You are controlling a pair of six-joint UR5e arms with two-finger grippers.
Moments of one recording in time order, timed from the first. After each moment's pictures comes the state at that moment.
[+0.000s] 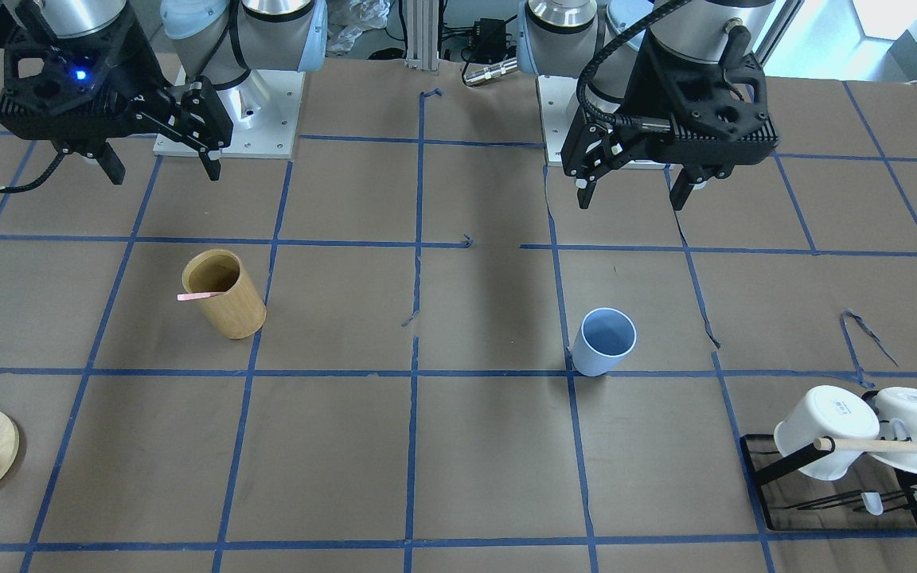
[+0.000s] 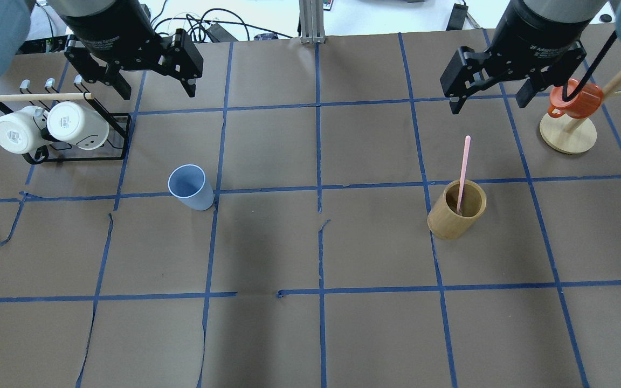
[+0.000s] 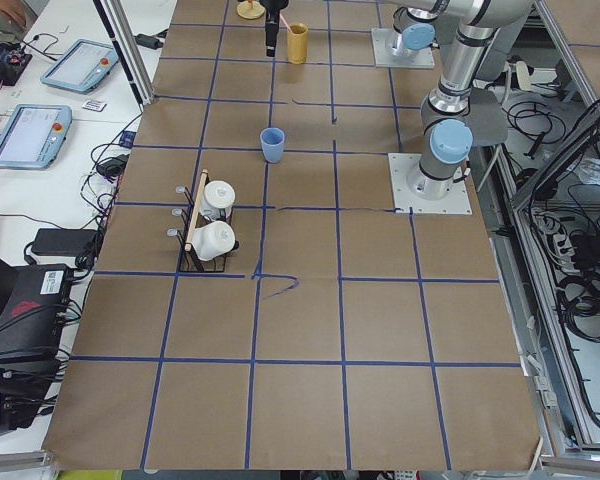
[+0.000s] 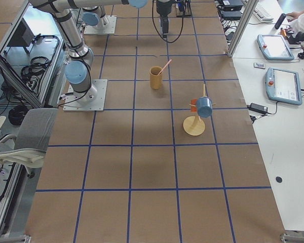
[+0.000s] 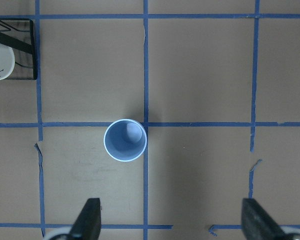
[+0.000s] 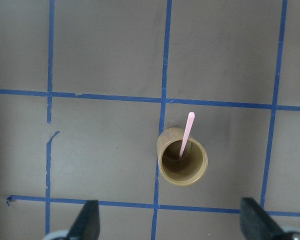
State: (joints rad) left arm -1.64 -1.62 -1.40 -1.60 1.59 -0.08; right arm 1.56 -1.61 1.51 -1.53 -1.55 -0.08
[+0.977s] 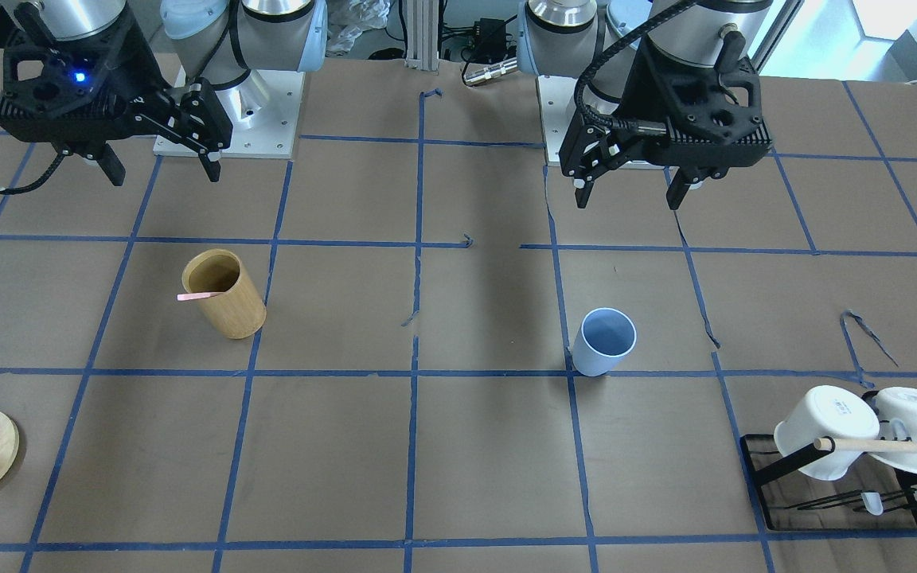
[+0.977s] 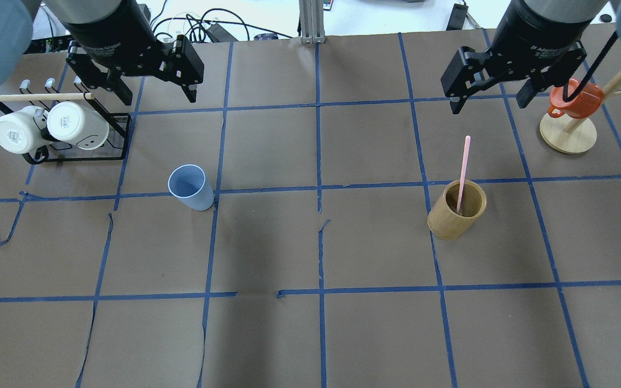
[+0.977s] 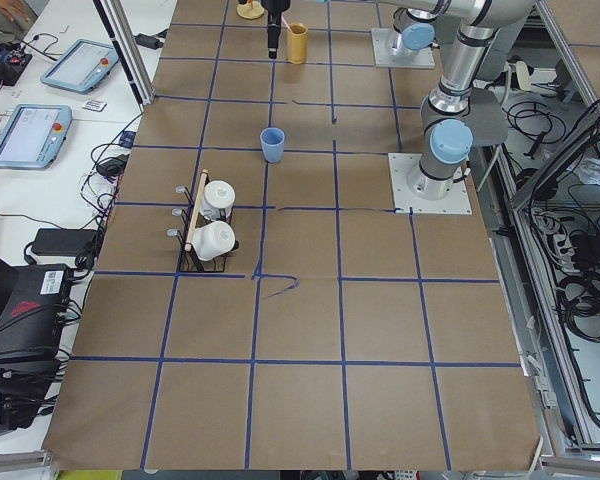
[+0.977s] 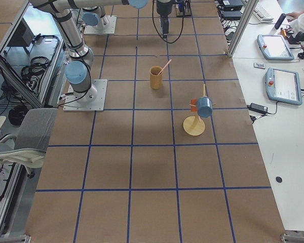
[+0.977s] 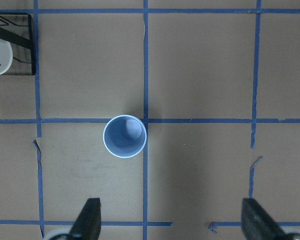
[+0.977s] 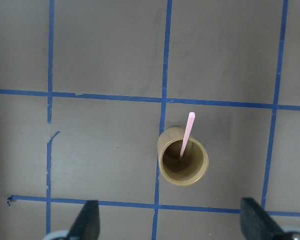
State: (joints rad) left arm -1.64 -1.62 -1.42 -1.60 1.59 -0.08; right arm 1.56 -1.61 1.51 -1.53 -1.55 -0.08
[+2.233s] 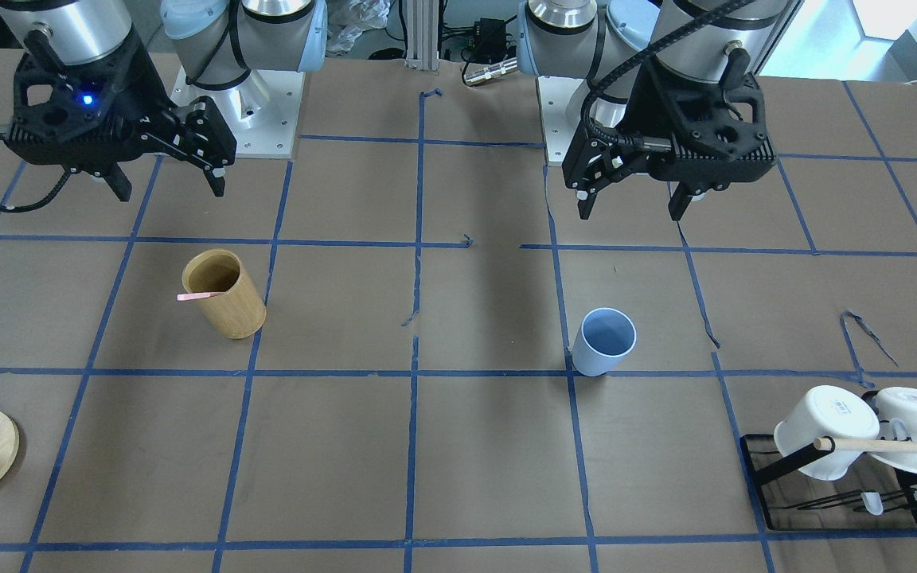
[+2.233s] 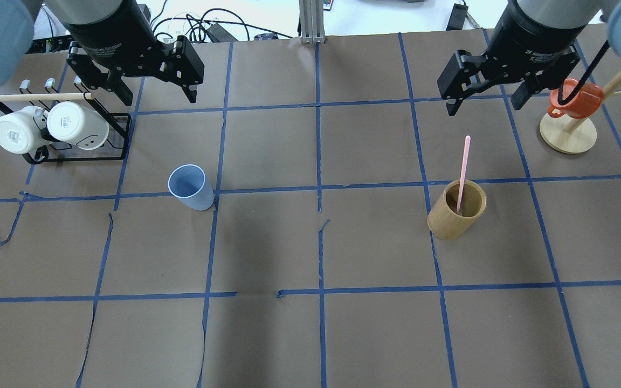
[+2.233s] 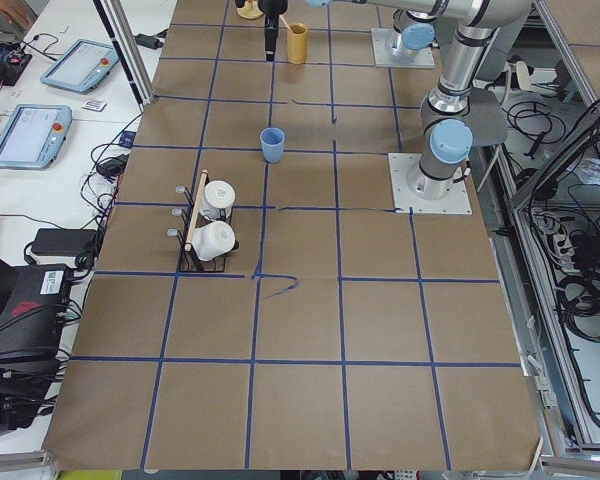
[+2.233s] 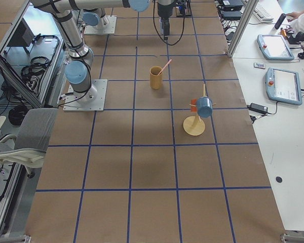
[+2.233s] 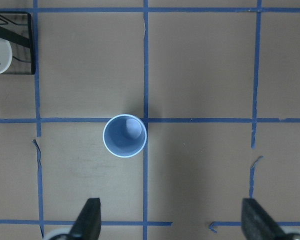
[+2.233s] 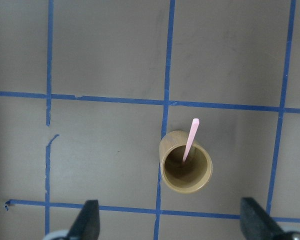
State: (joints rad) left arm -1.63 -1.64 -1.43 -1.58 1.58 -0.07; right arm 1.55 -1.57 1.53 -1.56 -1.54 -0.09
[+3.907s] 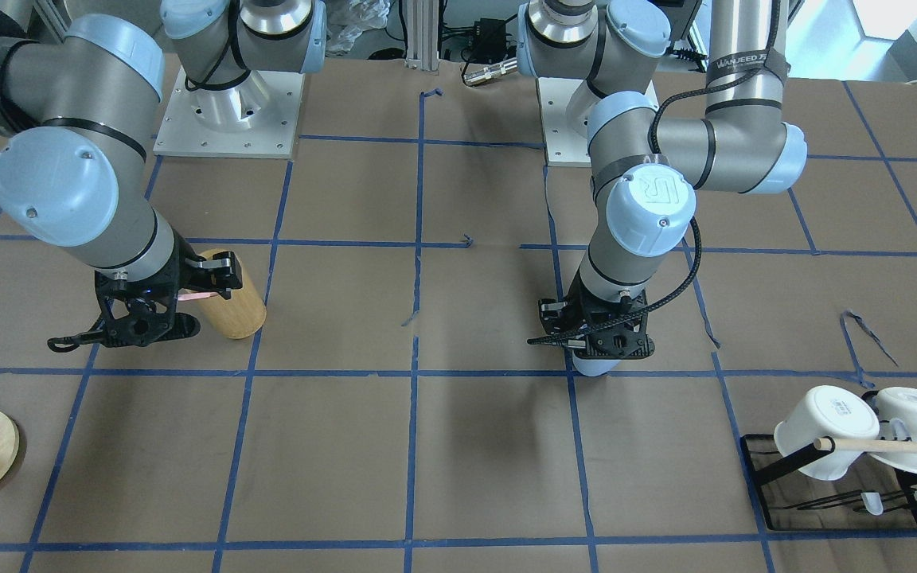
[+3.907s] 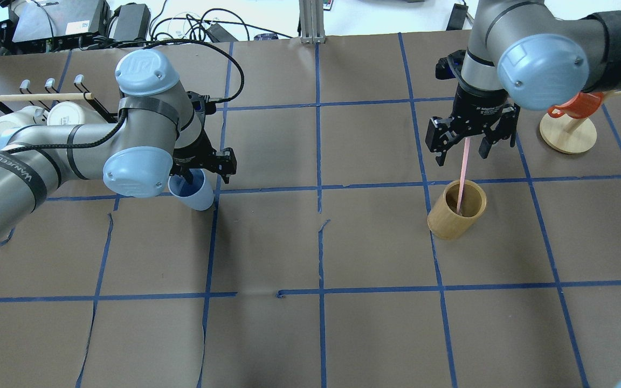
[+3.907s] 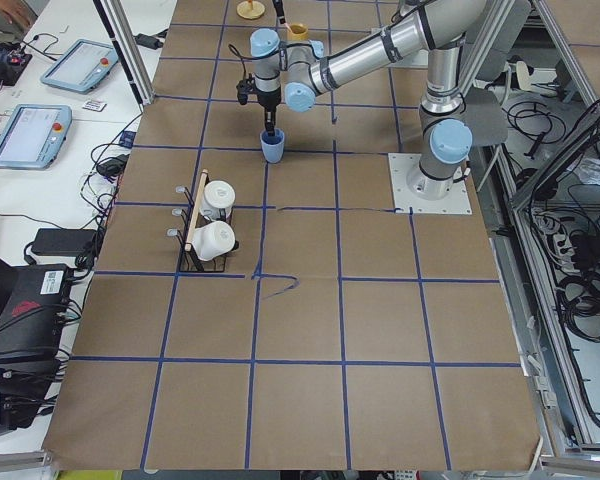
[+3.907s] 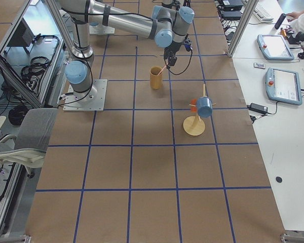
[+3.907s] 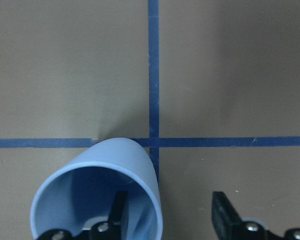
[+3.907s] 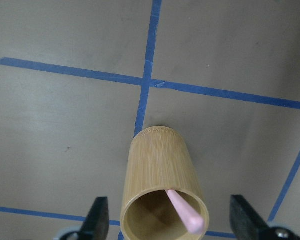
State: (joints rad) left arm -1.61 -1.85 -1.87 -1.02 1.59 -0.03; right arm 1.53 -1.32 1.63 -1.65 -1.62 -0.21
